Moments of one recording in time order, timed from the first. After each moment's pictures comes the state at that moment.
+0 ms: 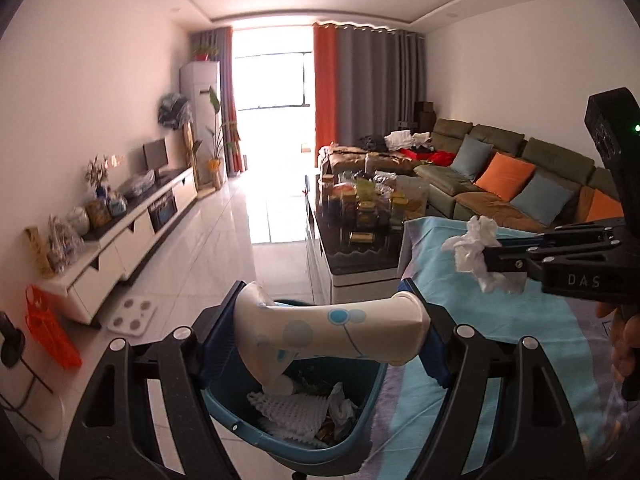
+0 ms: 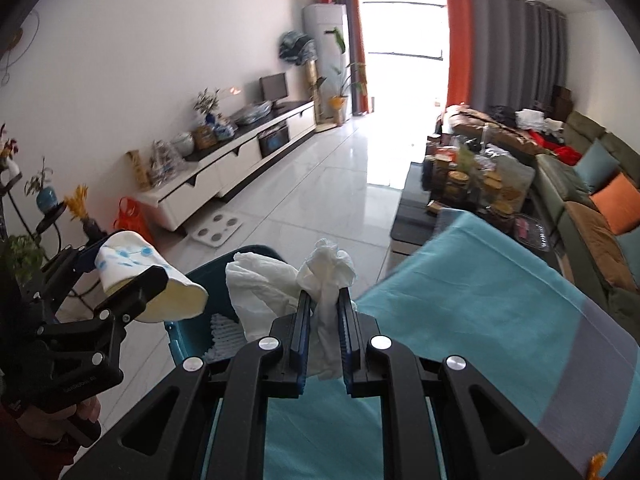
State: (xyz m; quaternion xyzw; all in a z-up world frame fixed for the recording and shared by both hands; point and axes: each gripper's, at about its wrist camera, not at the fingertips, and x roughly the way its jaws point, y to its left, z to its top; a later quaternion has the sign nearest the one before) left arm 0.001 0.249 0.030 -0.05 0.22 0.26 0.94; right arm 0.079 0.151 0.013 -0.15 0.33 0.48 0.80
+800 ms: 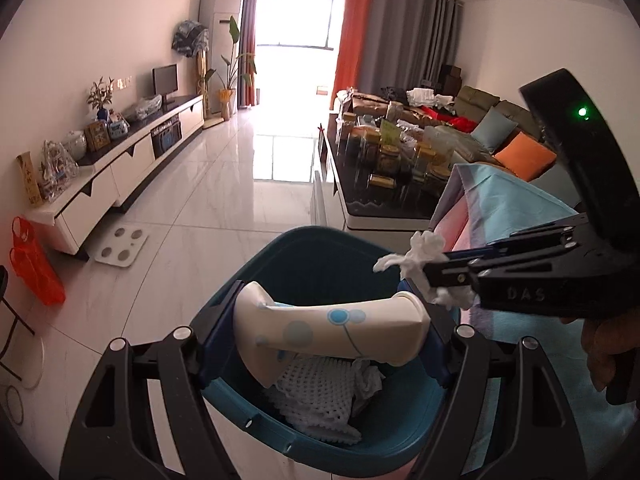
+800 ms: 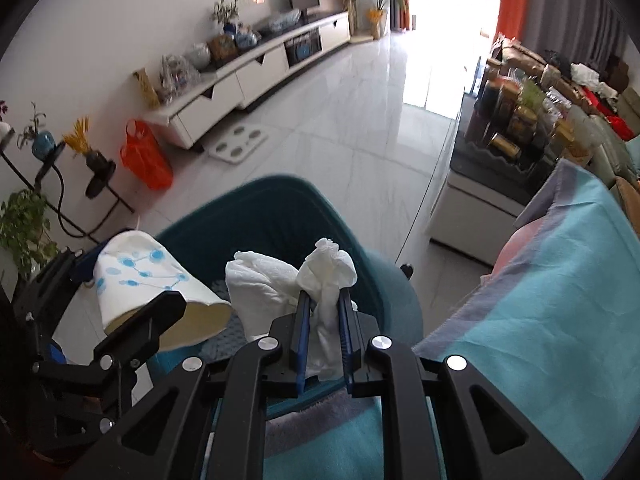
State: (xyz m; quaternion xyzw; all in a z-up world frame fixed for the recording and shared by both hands) left arm 0.032 0.351 -0.072 -0.14 0.30 0.27 0.91; right arm 0.092 0.284 -0.075 -0.24 0.46 0.49 0.71
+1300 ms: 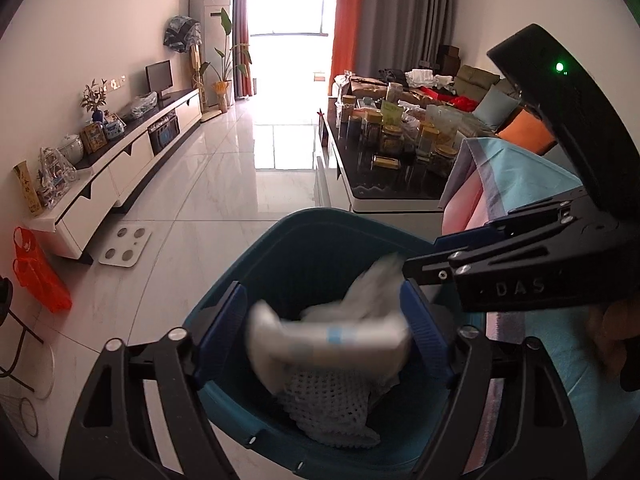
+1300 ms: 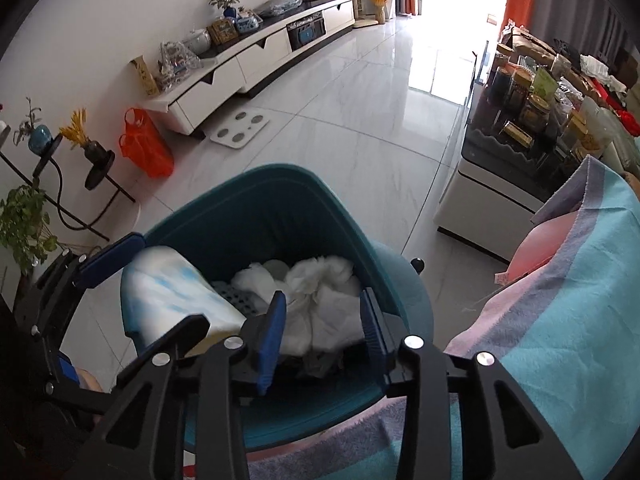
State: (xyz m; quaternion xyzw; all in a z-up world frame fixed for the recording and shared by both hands) left arm 0.062 0.353 -0.095 -0.12 0.33 0.27 0.90; right arm 0.096 0.302 -0.090 -0.24 0.48 0.49 0.69
